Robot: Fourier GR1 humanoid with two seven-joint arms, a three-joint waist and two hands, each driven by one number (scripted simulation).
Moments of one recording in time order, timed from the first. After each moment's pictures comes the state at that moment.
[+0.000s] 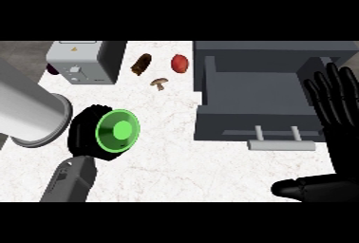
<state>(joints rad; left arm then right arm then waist) -0.34 0.09 0.19 -0.87 0.20 -0.27 -0.82 -0.09 -0.09 -0.07 -2.08 -0.16 0.13 0.18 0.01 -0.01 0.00</state>
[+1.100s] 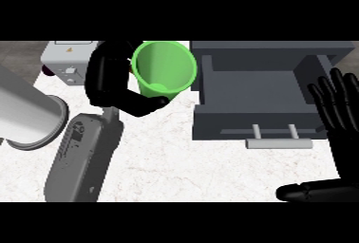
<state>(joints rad) -0.62 0.01 -0.01 -1.37 0.24 0.09 -0.23 -0.06 -0.10 -0.08 -2.08 -0.16 0.15 0.15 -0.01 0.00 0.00</state>
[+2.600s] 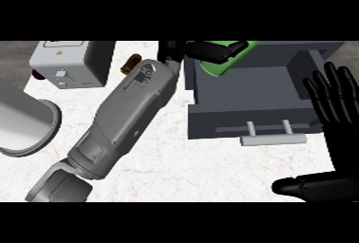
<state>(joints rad) -1.21 0.00 -0.21 -0.62 0.42 0.37 -0.33 -0.10 -0.10 -0.08 -2.05 -0.16 0.16 0.15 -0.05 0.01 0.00</state>
